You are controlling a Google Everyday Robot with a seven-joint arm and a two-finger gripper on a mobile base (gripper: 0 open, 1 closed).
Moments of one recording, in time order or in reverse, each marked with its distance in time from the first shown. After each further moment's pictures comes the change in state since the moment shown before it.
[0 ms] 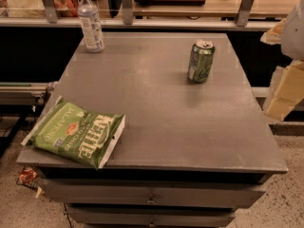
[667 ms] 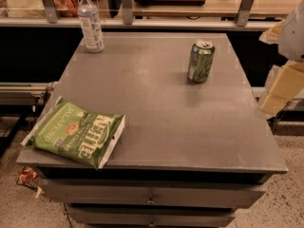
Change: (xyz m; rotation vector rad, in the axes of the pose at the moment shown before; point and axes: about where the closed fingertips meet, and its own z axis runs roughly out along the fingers) arm 0.004 -0.017 0.014 0.026 -0.050 0.026
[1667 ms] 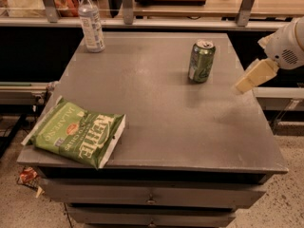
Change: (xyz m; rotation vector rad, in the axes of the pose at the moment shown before) arm 0.015 -0.097 0.088 0.088 -0.266 0.296
